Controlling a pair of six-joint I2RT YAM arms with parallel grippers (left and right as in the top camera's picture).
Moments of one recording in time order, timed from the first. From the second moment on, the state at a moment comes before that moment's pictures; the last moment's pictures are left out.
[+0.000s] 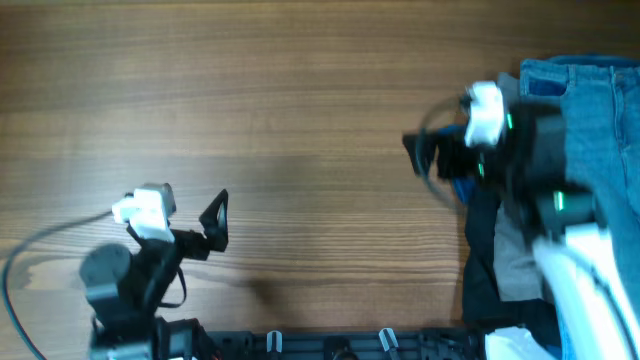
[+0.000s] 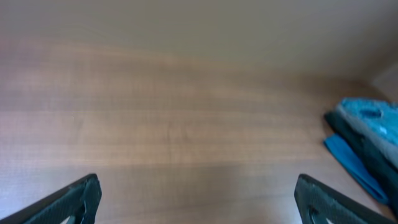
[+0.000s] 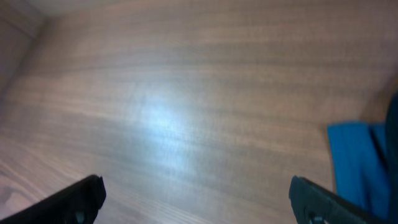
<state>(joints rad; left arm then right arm) 0.15 0.35 0.49 -0.47 0.41 -0.13 0.13 1.16 1.08 -0.68 -0.36 0.16</state>
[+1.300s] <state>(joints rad) 0.15 1.06 1.09 -0.94 0.50 -0.13 -0.37 2.10 1.46 -0.51 -0.08 0.14</state>
